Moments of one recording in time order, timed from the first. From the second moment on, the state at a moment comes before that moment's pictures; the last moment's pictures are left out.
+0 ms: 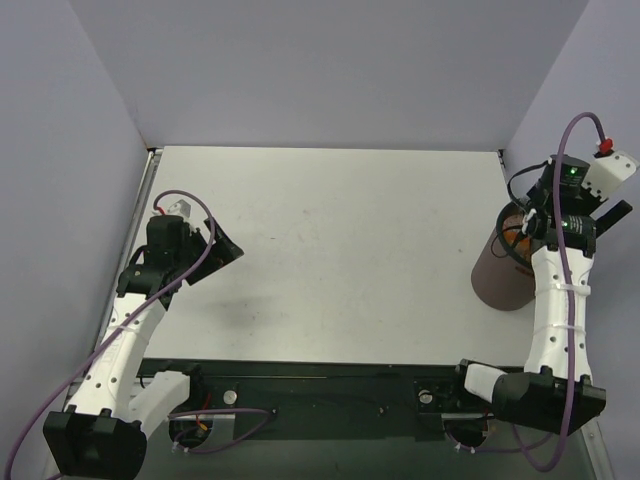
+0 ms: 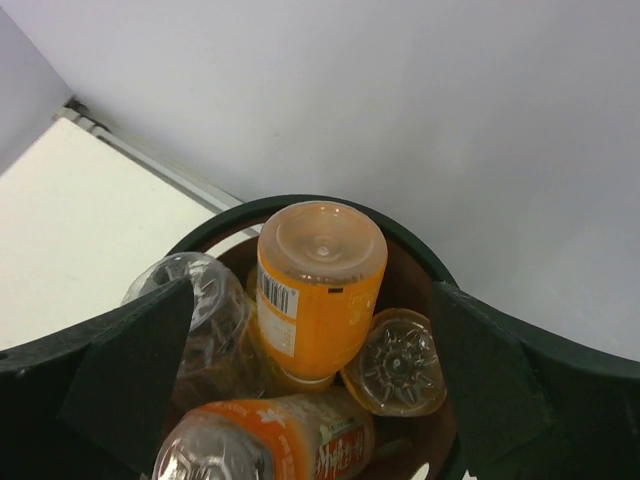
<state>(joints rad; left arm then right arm) -0.12 0.94 0.87 -0.65 0.16 -0.64 -0.24 1.20 1.34 -0.64 0.76 0.32</state>
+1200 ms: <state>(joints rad) -0.12 0.91 0.84 -0.65 0.11 -0.58 0.75 1.18 0.99 -0.76 0.79 0.60</state>
